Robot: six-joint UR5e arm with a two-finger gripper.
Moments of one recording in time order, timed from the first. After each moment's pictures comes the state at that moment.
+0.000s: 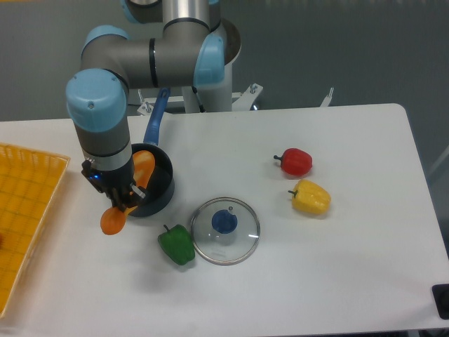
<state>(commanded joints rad) 2.09 -1.88 -1.49 -1.29 1.46 0.53</state>
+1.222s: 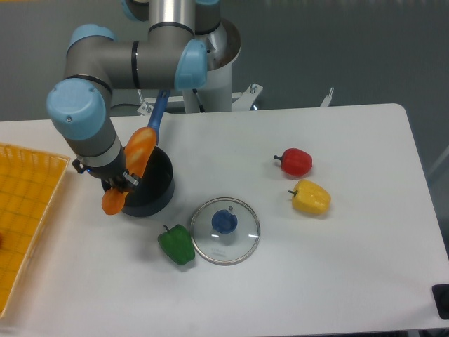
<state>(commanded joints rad) 2.03 -1.89 -1.51 -1.38 1.54 0.51</state>
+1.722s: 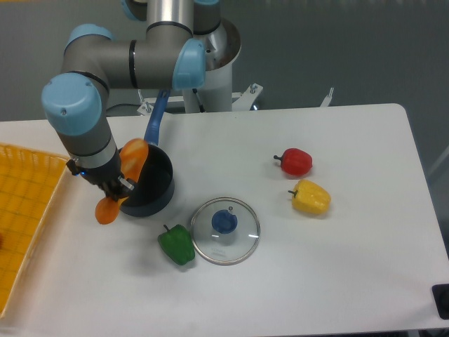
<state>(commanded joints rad) 2.04 -1.90 -1.49 -1.26 1.50 0.44</state>
